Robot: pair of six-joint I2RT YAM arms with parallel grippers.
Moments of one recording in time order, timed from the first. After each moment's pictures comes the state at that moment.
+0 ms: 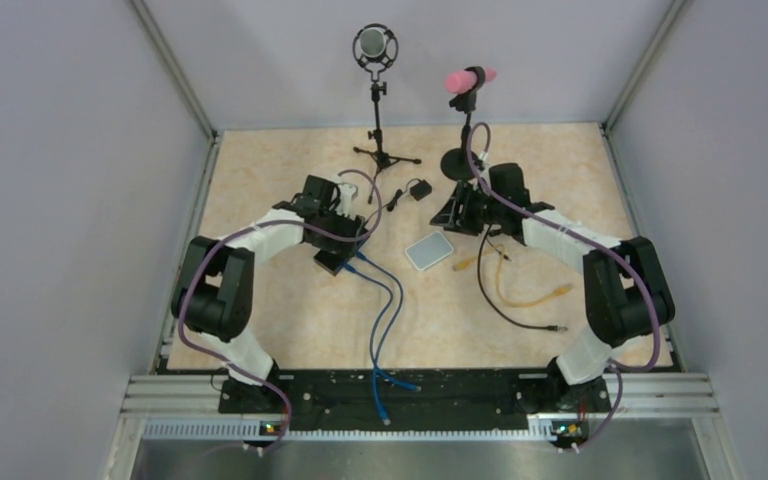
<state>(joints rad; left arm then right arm) -0.33 1.69 1.05 -0.40 0.11 0.05 0.34 1.63 0.99 -0.04 -0.48 0.65</state>
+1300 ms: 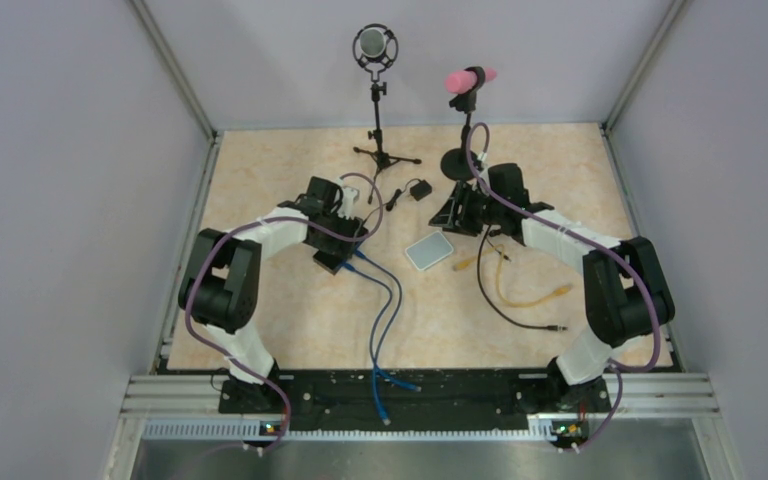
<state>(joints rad) -0.33 1.76 1.07 -0.40 0.09 0.06 0.35 1.63 0.99 -0.04 -0.49 0.66</state>
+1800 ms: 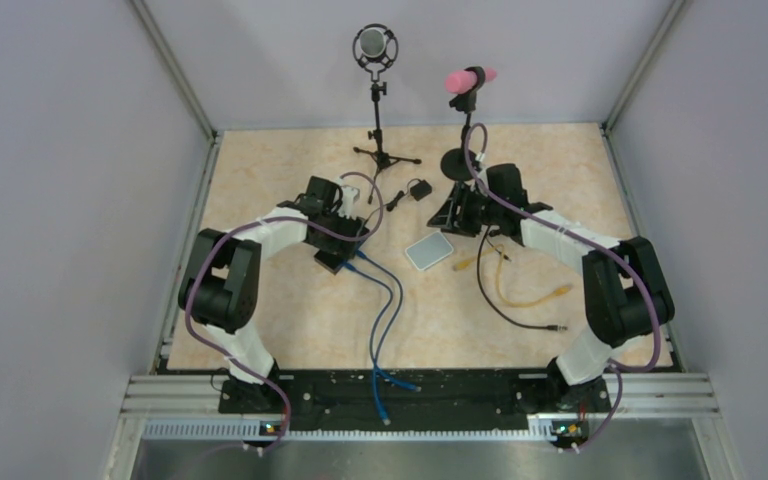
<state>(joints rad) -0.33 1.76 1.07 -0.39 0.12 0.06 0.36 1.63 0.99 -0.04 -0.49 0.66</state>
